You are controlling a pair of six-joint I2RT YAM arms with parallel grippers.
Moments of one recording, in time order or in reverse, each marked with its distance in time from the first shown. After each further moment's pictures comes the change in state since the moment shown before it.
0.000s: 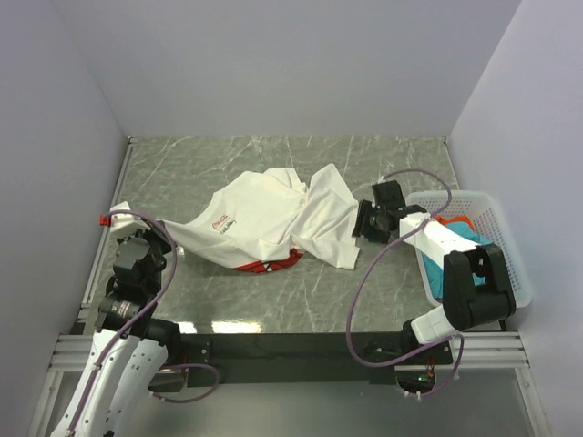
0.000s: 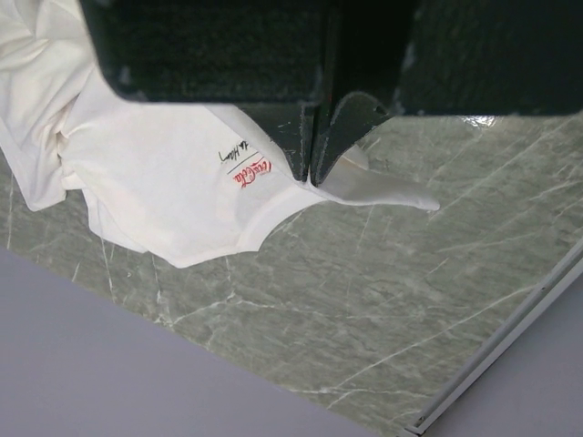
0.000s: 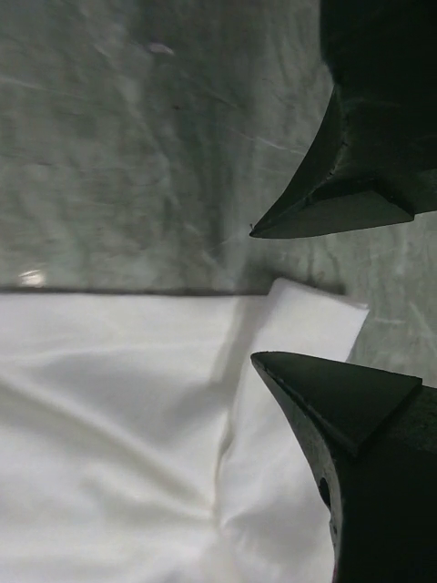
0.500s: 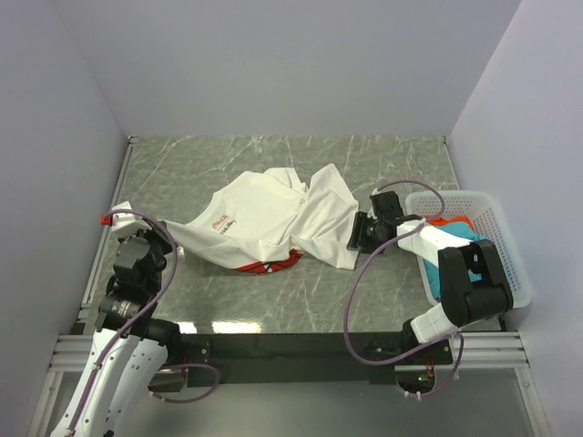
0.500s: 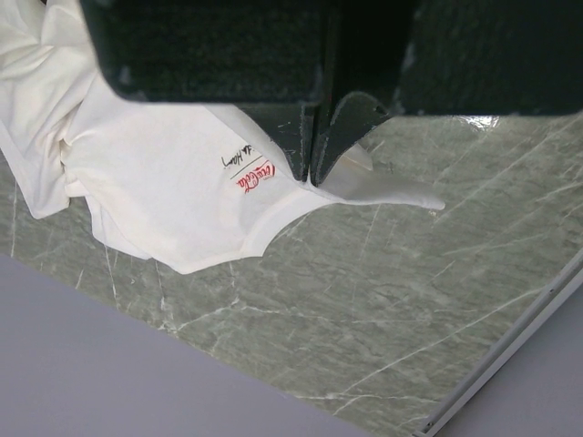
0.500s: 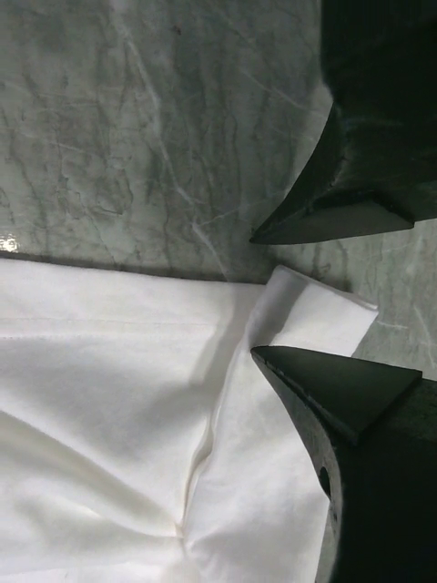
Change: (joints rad) left arm 0.000 0.008 0.000 -0.004 0.019 0.000; right arm 0.001 0.024 -0.125 0.093 -0.123 -0.027
